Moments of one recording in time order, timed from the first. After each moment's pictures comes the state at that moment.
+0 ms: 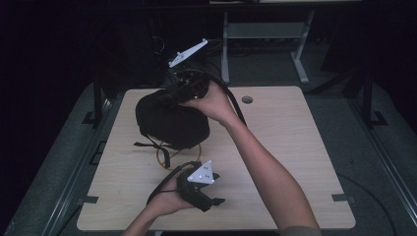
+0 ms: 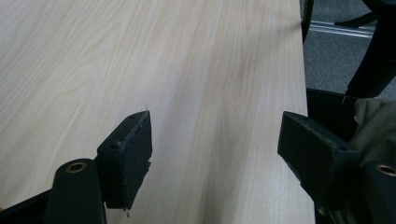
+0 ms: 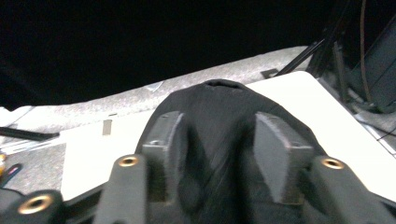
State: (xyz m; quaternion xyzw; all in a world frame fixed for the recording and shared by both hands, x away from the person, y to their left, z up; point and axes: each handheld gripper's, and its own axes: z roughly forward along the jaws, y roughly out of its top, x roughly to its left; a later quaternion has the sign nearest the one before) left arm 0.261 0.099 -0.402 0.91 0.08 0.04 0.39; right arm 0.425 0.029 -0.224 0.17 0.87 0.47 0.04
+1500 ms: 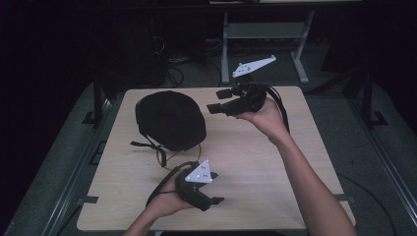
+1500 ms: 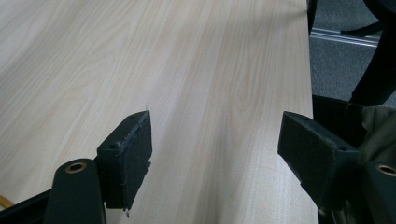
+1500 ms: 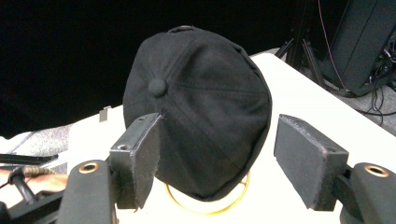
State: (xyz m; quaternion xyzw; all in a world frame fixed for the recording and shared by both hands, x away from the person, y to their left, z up) left arm 0.260 0.103 -0.405 0.90 0.10 0.05 0.41; right arm 0.400 -0.098 -0.251 0.23 0.83 0.51 0.04
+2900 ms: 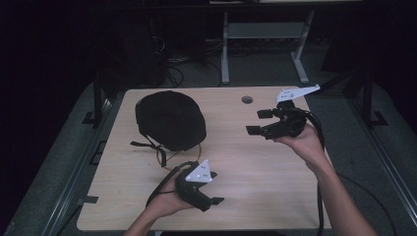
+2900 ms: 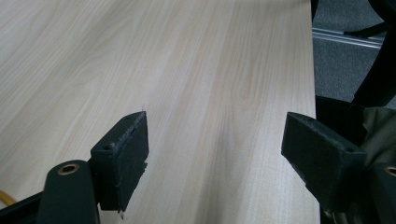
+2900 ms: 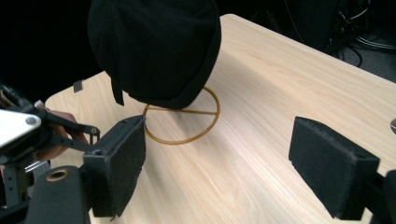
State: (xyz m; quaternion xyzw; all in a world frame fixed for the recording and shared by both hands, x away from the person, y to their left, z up) left arm 0.261 0.103 -0.405 0.91 0.11 0.05 0.40; right arm 0.361 -0.191 -0.300 0.30 0.82 0.49 0.06
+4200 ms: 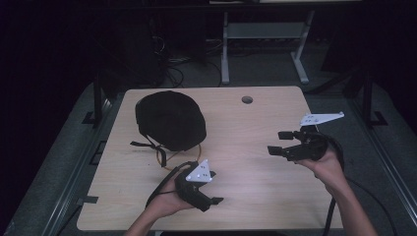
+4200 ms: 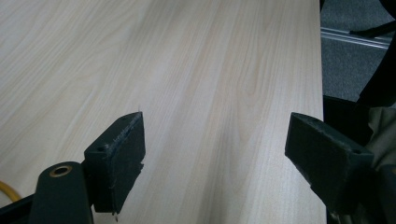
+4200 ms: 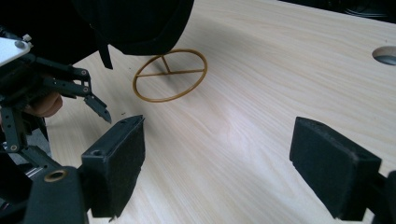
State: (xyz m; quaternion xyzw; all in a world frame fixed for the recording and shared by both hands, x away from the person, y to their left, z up) left arm 0.262 0.104 -0.409 0.91 0.12 0.06 0.40; right arm 0.326 -0.247 -0.350 0.35 0.80 0.49 0.04
